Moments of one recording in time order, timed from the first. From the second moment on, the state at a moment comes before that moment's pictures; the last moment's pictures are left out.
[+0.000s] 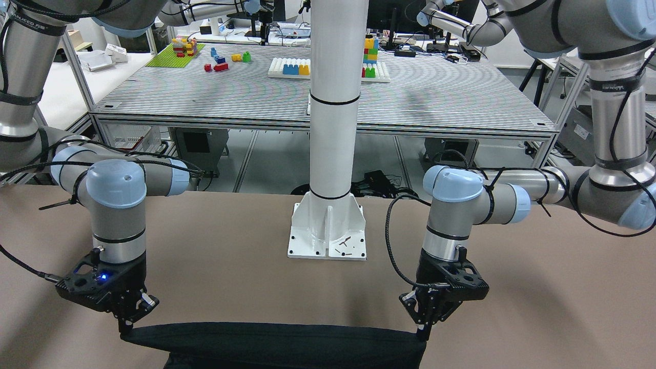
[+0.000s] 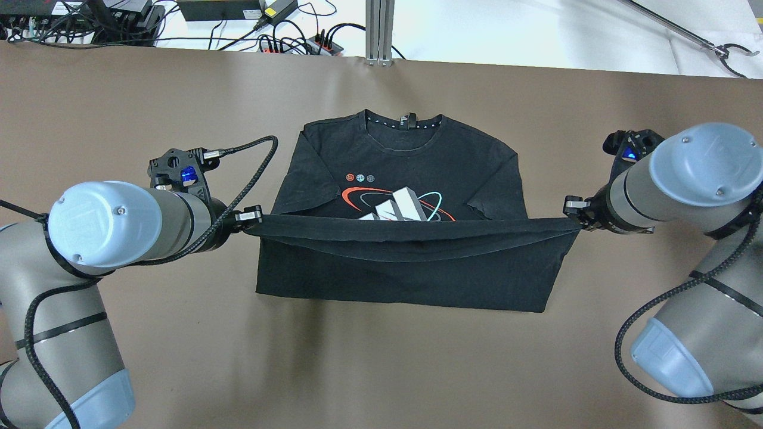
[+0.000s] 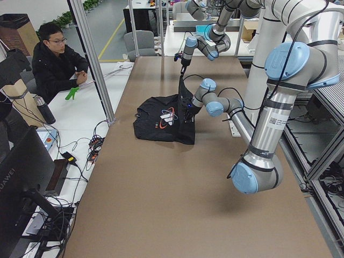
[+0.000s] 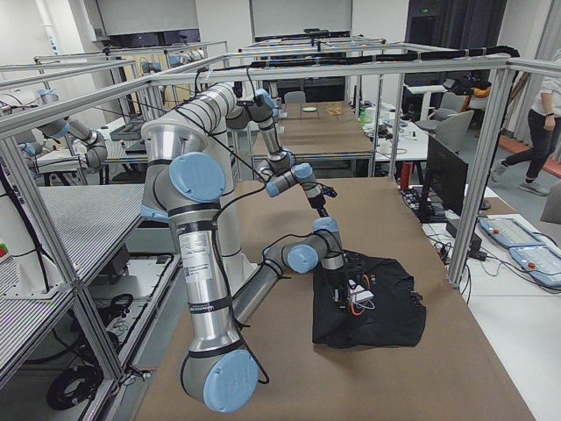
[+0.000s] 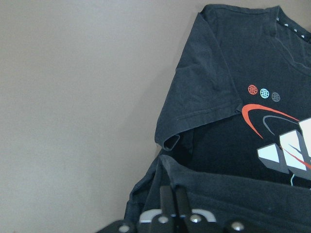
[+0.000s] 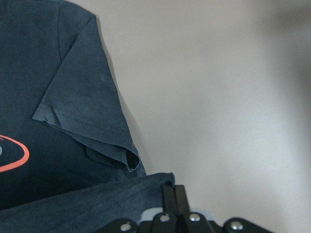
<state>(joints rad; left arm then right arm) -0.59 -1.99 -2.08 -1.60 -1.60 -1.47 0.84 -1.29 2.14 -1.79 1.83 1.19</state>
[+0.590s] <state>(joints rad) -0.67 -2.04 -2.03 -1.60 -1.62 -1.43 0.93 -1.17 2.00 -1.82 1.80 1.13</state>
